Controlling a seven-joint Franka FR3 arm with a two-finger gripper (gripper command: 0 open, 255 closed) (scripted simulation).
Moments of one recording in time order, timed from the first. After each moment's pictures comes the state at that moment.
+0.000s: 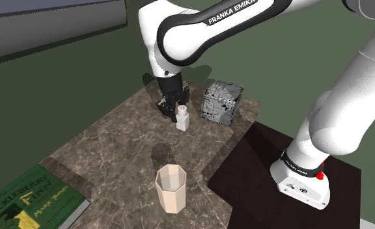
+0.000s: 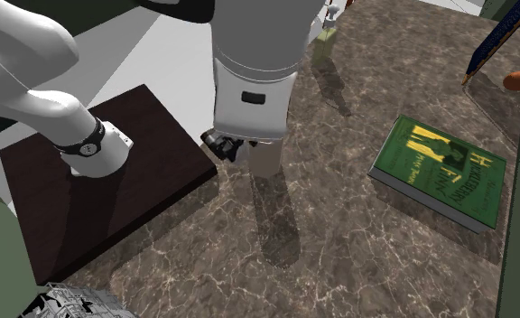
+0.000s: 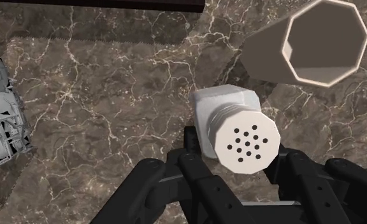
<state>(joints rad) 0.12 -0.06 0.39 -2.09 0.08 1.85 0.45</state>
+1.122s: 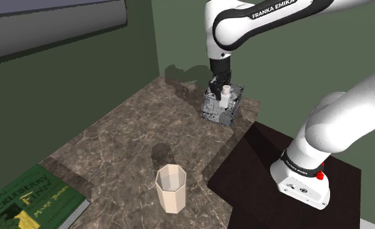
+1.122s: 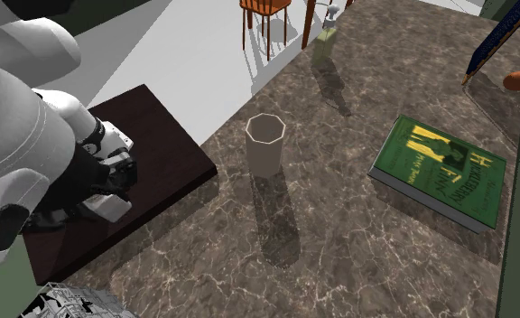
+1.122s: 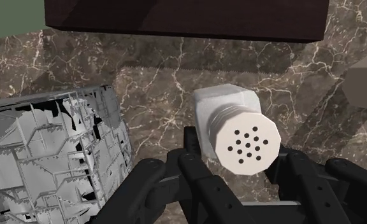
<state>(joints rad) -0.05 -0.40 0.13 -2.44 0.02 1.85 0.03</state>
